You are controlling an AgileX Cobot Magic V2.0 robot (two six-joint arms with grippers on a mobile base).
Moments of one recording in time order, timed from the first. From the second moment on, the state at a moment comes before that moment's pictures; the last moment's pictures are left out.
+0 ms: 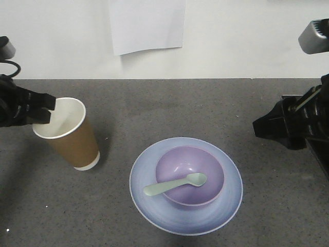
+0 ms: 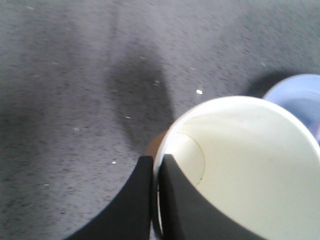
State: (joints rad) left arm -0.09 1.35 -1.20 -0.36 0.93 0.11; right arm 0.33 1.08 -1.22 0.11 1.07 -0.01
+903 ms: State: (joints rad) left arm -0.22 1.37 -1.15 -0.37 0.93 0.11; right arm 0.33 1.08 -1.22 0.11 1.07 -0.01
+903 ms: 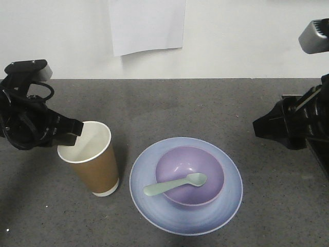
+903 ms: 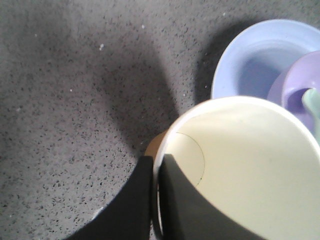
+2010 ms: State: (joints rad) left arm -0.22 1.39 -1.14 -0.39 0.92 0.11; right arm 0.33 1.08 -1.22 0.11 1.06 -0.01
